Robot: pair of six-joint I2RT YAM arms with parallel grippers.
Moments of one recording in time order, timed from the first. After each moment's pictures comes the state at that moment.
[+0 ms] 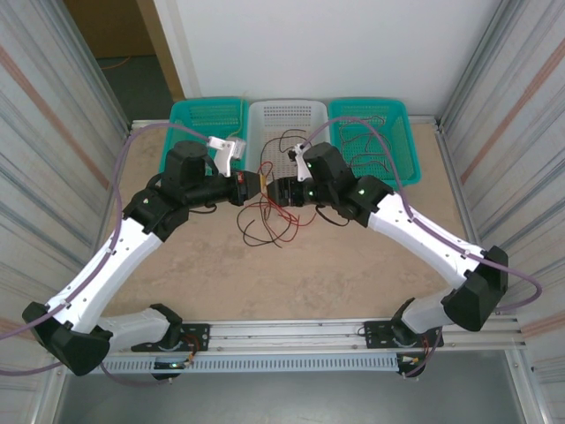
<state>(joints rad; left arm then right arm) -0.58 1.15 1.27 -0.54 0.41 -0.46 0.80 1.43 1.37 -0.56 -0.12 0.51</state>
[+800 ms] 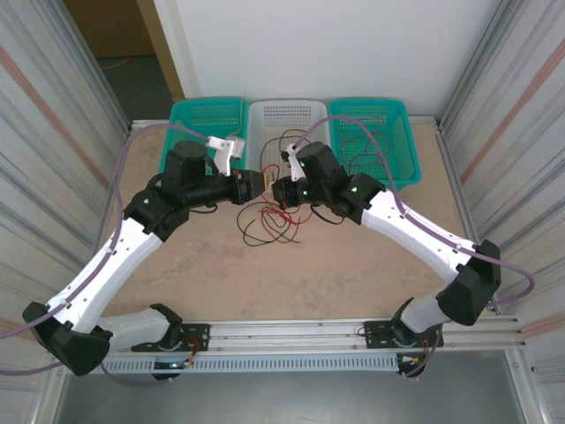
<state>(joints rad) -0.58 1.15 1.26 -0.53 0.39 -0.49 0.81 1.46 1.39 -0.55 -0.12 0.49</state>
